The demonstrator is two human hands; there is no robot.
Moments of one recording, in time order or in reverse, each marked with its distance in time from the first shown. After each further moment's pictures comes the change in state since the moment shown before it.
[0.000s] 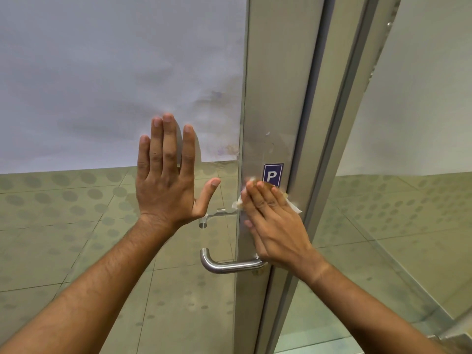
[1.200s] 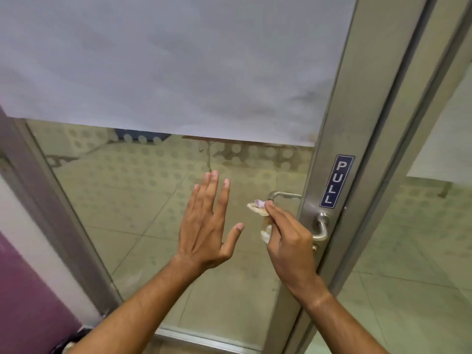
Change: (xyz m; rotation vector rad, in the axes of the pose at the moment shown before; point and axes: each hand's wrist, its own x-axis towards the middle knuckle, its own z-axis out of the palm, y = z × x) left_hand -0.134 -0.022 -0.130 -0.207 -0.365 -0.188; right_hand -0.007 -0.146 -0.046 0.691 0.334 0.278
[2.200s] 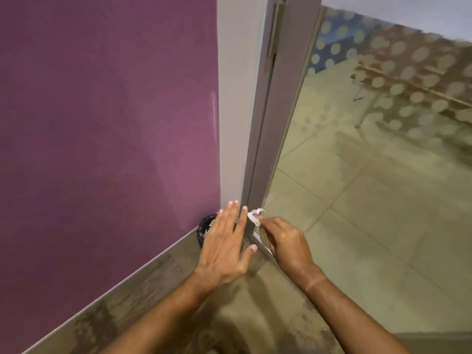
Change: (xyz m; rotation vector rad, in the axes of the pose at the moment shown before) left_hand -0.358 -0.238 -0.162 0.144 -0.459 -0.717; right_hand -0.156 -0.290 0.305 0.341 -0.857 -0.315
